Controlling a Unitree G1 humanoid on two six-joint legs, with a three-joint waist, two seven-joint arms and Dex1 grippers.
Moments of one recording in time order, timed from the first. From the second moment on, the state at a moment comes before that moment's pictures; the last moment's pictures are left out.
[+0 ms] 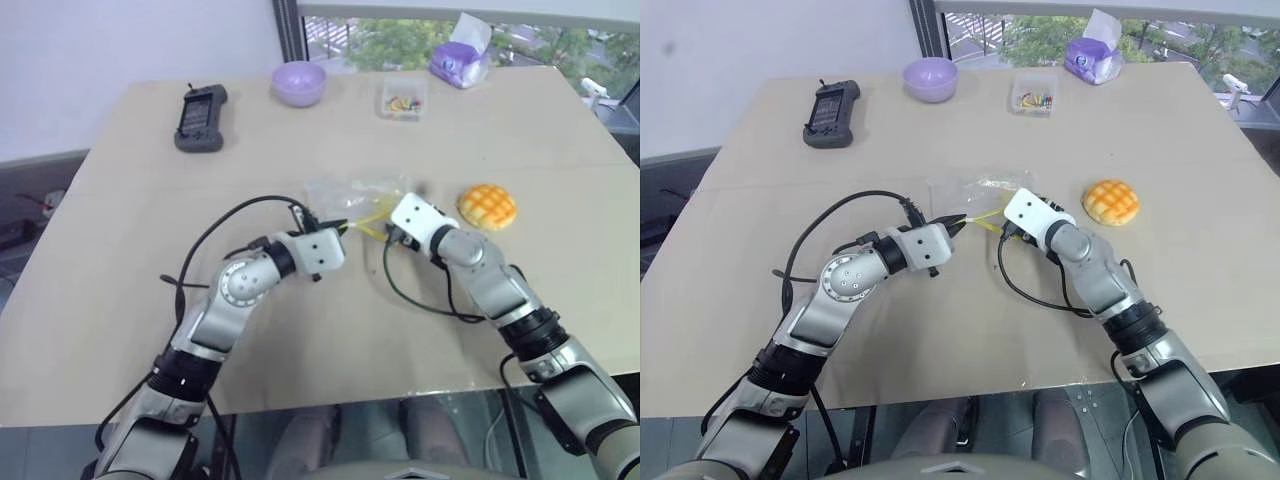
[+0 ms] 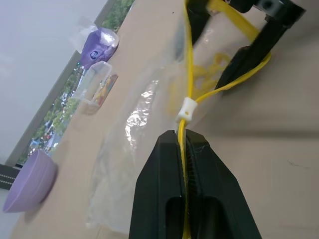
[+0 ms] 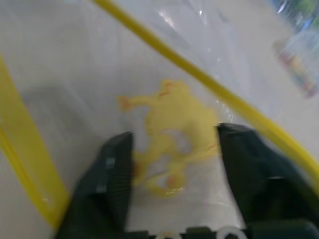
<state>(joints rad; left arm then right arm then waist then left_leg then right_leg) -0.38 0.51 -0.24 -0.08 0.29 -0.12 -0.55 -0.64 -0.43 0.46 0.13 -0.34 0.26 0.38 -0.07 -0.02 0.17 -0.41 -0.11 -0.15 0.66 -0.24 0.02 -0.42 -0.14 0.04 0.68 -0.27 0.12</state>
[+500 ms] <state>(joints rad) -0.41 0.49 -0.23 -0.06 0.41 -0.02 -0.44 -0.50 -0.50 0.32 -0.14 -0.16 0.20 0.62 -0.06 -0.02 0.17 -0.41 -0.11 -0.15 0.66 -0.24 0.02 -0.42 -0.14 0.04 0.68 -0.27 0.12</state>
